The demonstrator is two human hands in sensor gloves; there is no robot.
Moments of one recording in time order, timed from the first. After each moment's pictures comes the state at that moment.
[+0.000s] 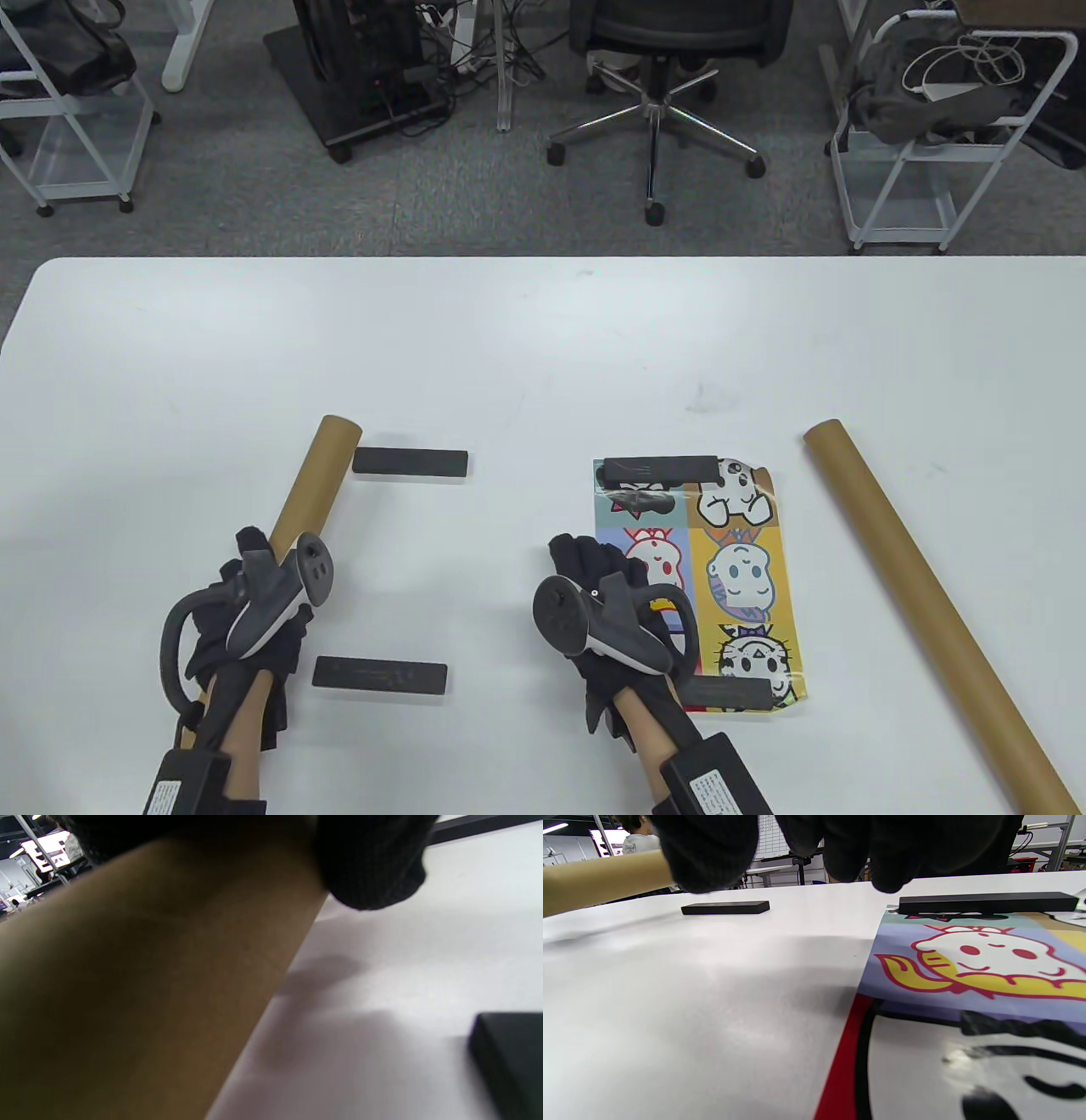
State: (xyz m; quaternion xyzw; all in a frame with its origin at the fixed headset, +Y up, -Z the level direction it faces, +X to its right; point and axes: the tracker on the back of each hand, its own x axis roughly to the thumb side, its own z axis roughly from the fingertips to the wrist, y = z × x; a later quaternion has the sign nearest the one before) left_hand -0.298 -0.729 -0.217 -0.19 0.15 -0.13 0.96; right_hand 0.026 -0.724 -0.194 0.14 0.10 0.98 0.05
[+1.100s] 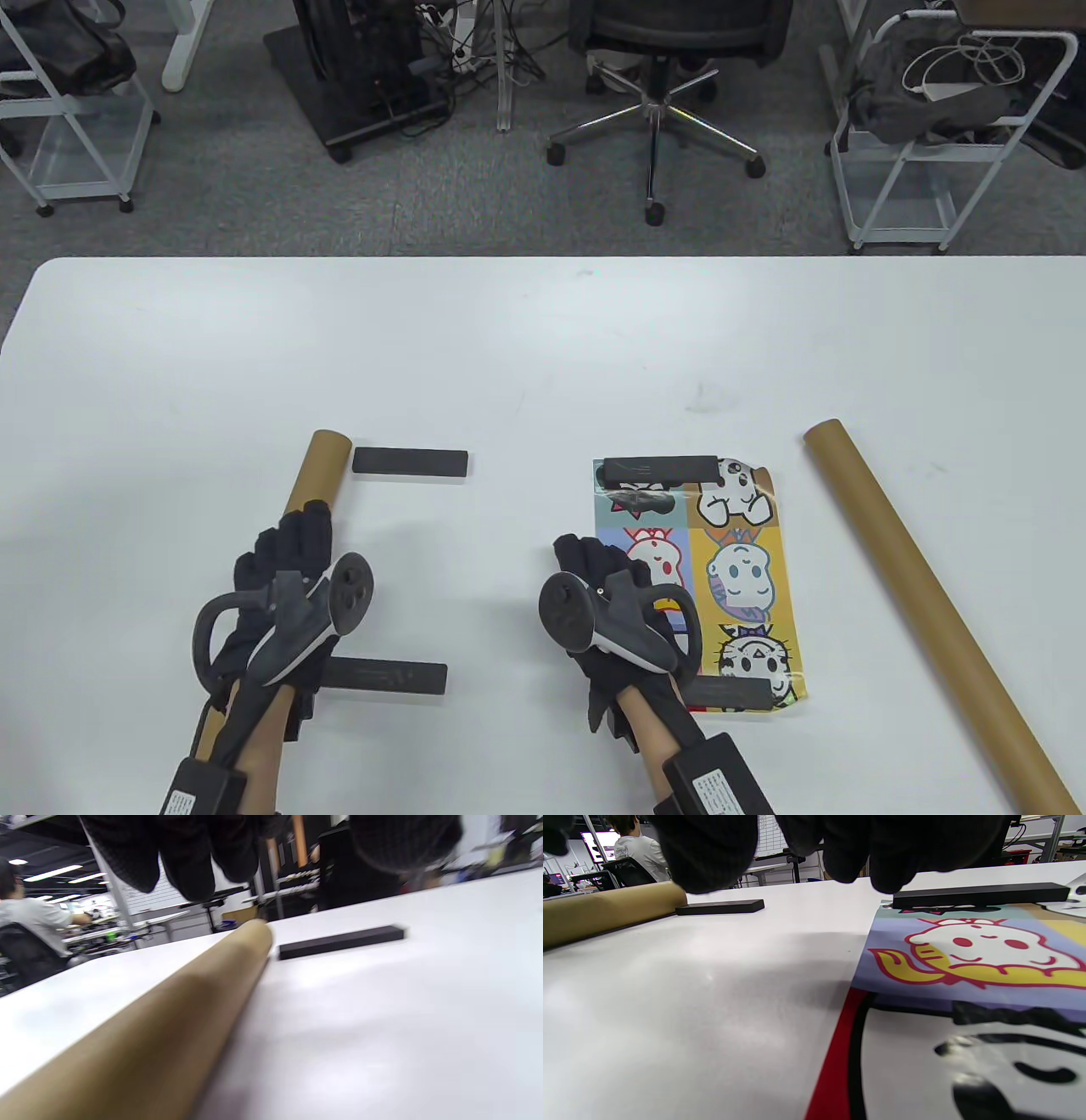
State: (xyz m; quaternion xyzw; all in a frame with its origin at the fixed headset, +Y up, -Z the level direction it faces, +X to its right) left_hand -0.246 -0.695 -0.197 -0.03 -0.01 -0.08 1.00; right_hand 0.031 -0.727 -0.195 0.13 0.11 0.98 0.06
